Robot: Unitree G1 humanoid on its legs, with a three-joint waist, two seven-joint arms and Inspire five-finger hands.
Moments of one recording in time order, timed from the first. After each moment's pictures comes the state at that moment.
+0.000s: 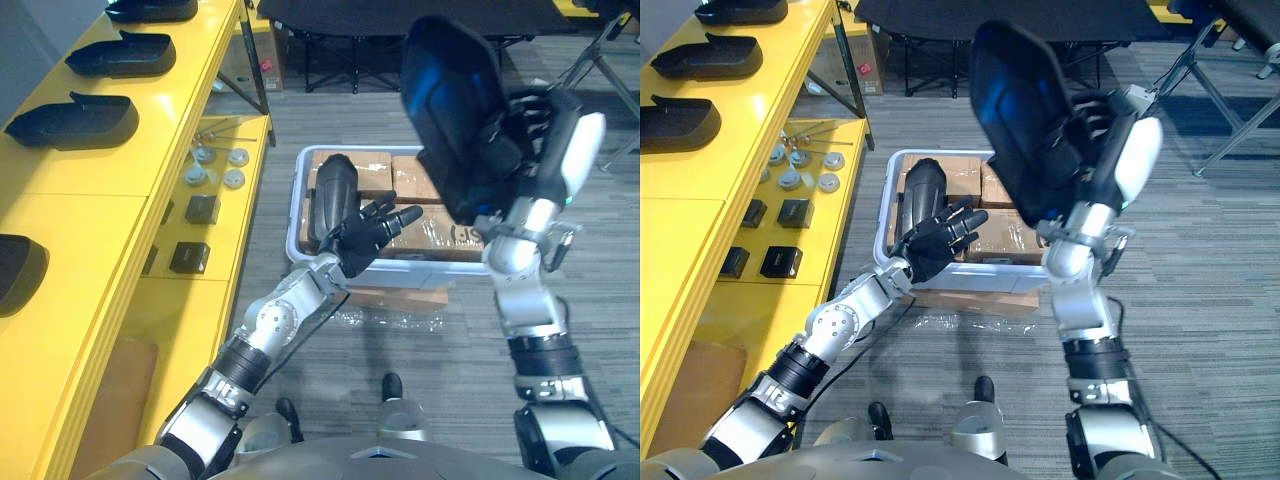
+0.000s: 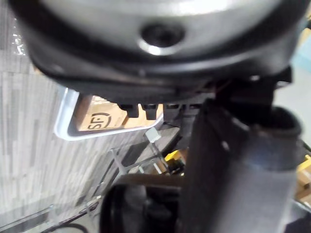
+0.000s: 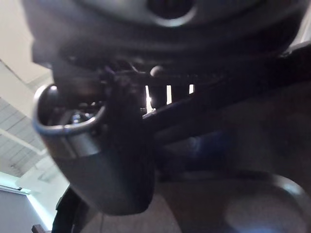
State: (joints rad) left arm -0.38 0.07 -0.44 0.18 -1.05 0.22 0.14; right arm -0.30 -0.31 0.00 0.02 -0.33 0.02 -0.61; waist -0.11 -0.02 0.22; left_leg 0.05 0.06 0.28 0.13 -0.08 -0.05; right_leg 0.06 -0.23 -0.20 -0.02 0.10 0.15
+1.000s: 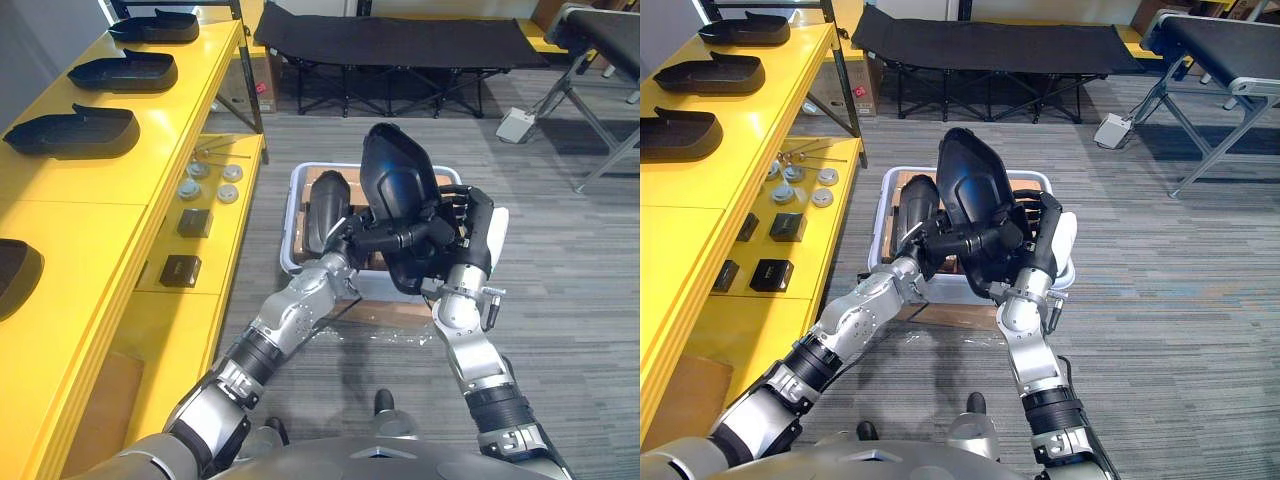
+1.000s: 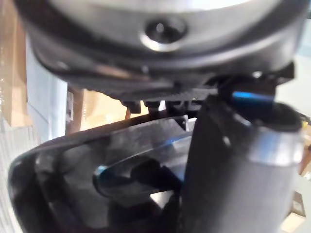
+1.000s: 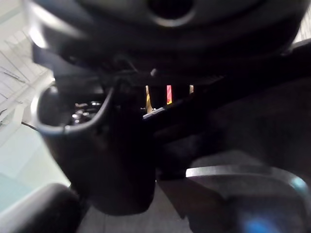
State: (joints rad) left arm -0.44 0.07 -0.55 0.29 -0.78 0.23 0.21; right arm -0.11 -0.16 0.14 0.08 -0.19 0.03 -0.64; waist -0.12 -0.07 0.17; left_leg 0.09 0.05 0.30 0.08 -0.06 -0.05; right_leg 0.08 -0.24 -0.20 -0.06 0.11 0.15
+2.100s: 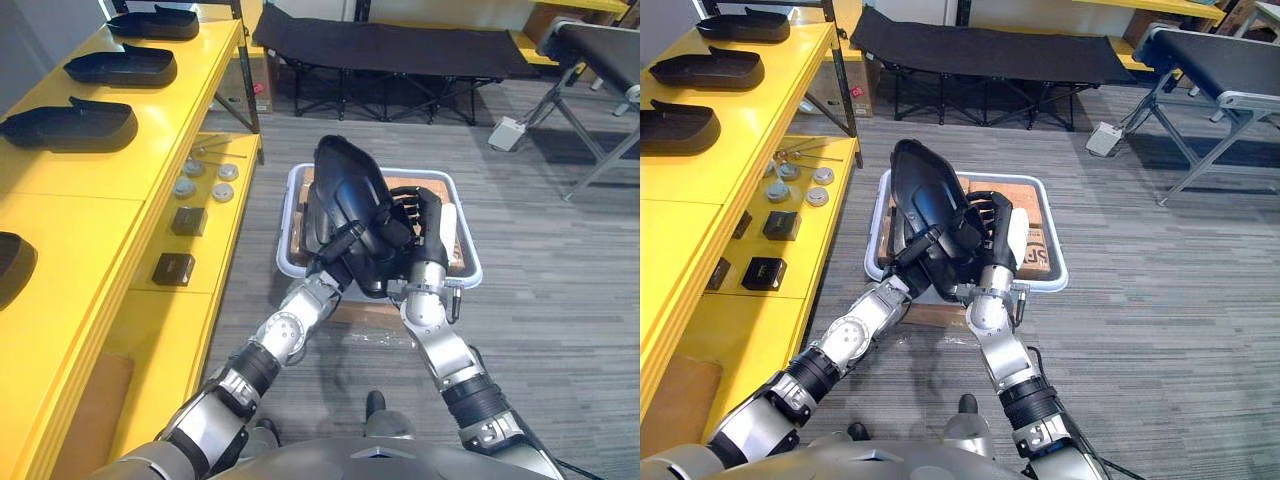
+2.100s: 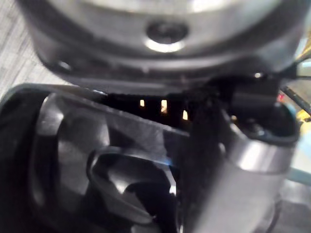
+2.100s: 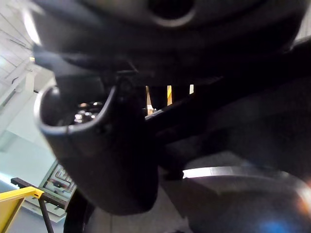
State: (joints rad) left arm -0.39 0.07 -0.55 0.50 -1.41 0.00 0.21; right arm -0.17 -0.11 0.29 0.13 -0.19 0.05 -0.63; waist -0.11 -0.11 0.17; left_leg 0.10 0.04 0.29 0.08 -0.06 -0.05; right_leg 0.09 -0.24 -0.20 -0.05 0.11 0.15
